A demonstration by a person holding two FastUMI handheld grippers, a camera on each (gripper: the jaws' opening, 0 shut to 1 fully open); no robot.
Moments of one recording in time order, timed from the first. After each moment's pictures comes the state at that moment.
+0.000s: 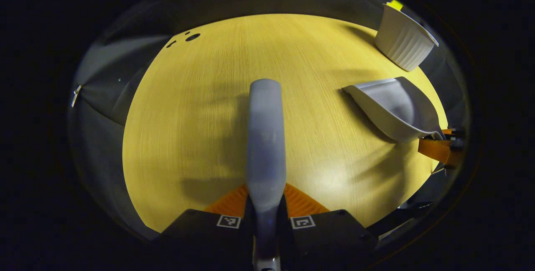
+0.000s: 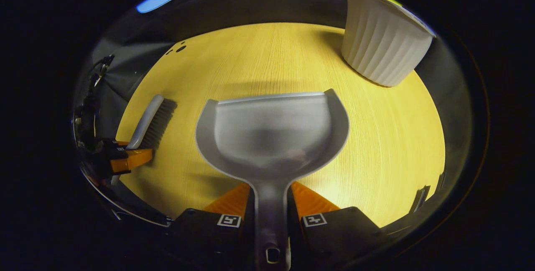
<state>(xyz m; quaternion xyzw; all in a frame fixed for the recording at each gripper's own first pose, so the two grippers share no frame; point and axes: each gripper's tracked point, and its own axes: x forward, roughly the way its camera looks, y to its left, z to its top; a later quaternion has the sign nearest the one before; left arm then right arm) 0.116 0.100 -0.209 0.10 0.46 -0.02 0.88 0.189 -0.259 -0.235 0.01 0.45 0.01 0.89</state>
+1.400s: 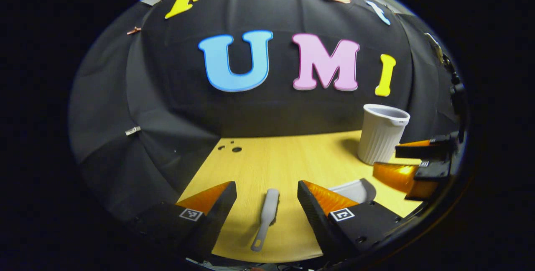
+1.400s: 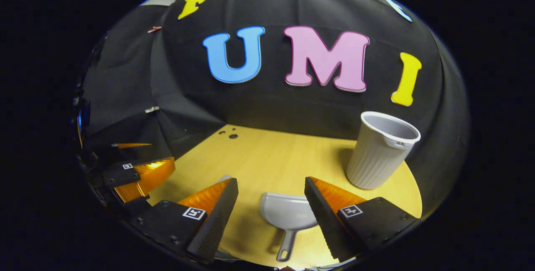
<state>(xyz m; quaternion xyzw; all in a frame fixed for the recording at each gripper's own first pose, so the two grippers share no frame) -0.005 0.045 0.054 0.05 0.03 0.02 1.00 0.151 -0.176 0.010 -0.07 0.08 0.12 0.99</state>
